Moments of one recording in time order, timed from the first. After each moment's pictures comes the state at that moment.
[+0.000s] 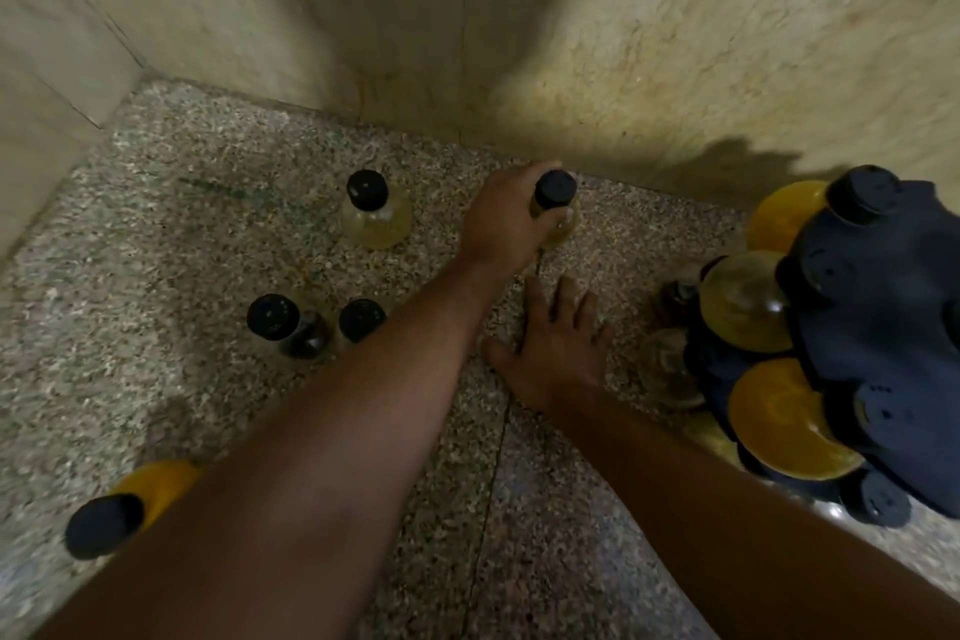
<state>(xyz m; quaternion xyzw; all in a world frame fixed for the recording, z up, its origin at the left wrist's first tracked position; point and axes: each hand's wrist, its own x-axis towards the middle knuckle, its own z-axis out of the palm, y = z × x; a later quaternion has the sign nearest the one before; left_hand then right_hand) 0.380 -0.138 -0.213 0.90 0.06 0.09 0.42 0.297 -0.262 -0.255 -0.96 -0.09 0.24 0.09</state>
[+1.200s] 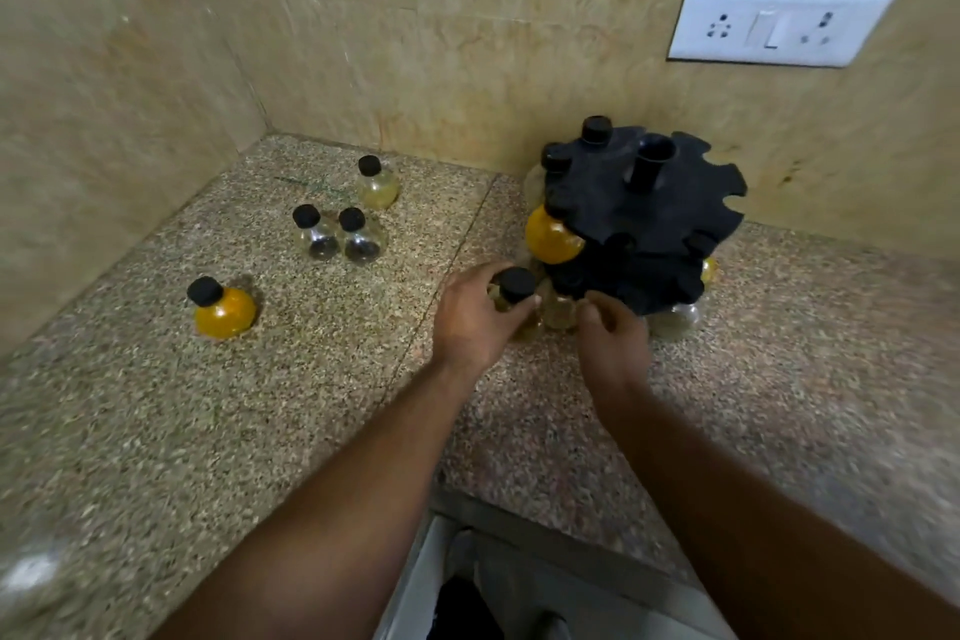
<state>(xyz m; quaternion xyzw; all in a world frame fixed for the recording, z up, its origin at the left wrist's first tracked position) 0.101 -0.354 -0.139 0.89 0.18 0.20 0.37 0.130 -0.506 -0.146 -0.79 0.08 0.06 0.61</state>
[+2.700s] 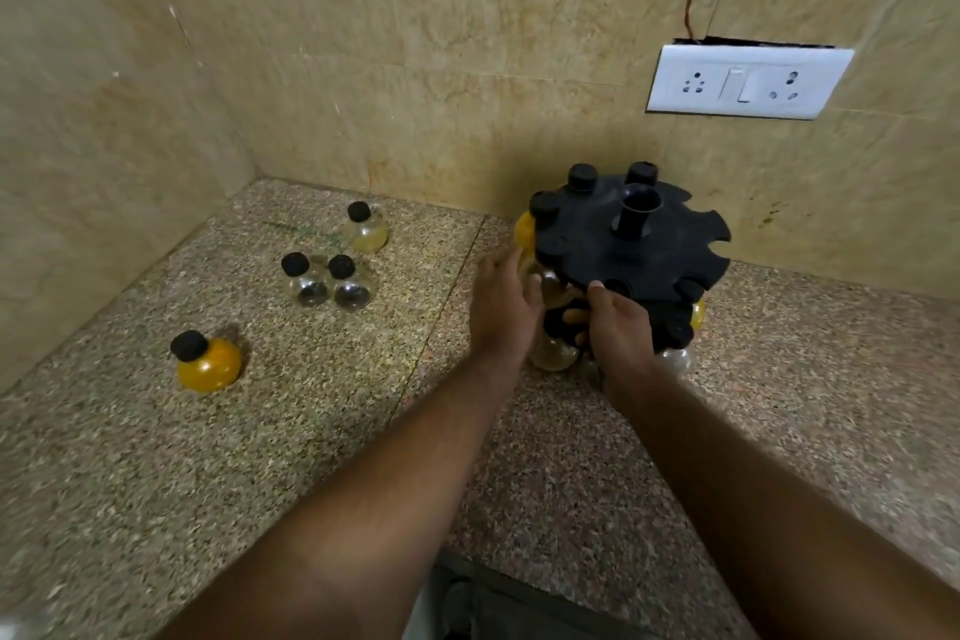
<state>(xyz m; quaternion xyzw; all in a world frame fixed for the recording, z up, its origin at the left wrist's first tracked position) 0.177 -0.373 -0.112 0.88 0.18 0.22 0.39 0.188 -0.499 -0.102 -0.74 0.08 0.09 0.66</state>
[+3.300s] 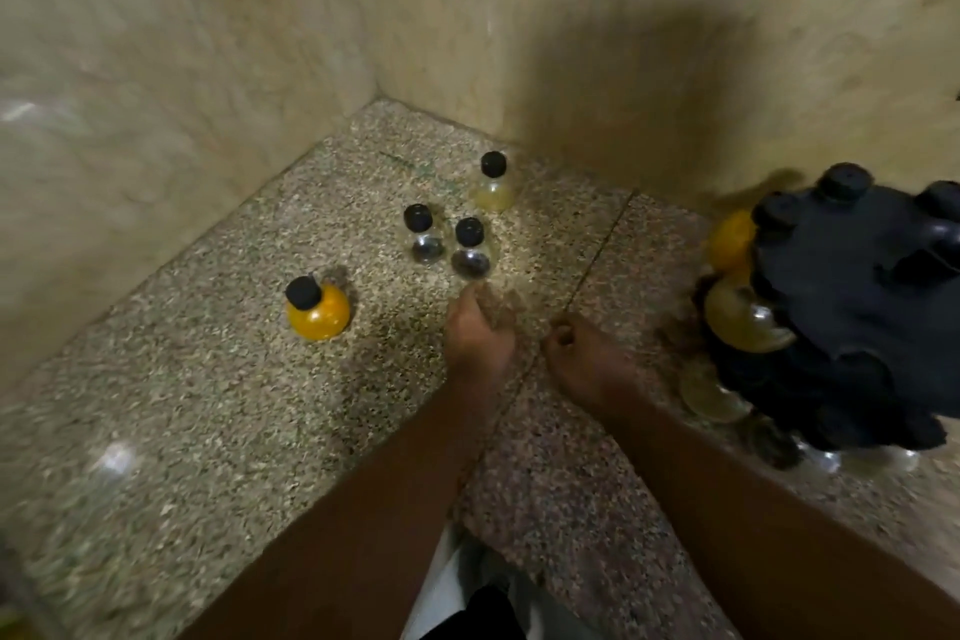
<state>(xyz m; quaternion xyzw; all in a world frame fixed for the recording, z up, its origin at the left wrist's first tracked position) 0.123 -0.193 -0.207 0.76 0.44 0.16 0.45 0.190 -0.320 -0.203 -0.90 -0.20 0.23 0.33</state>
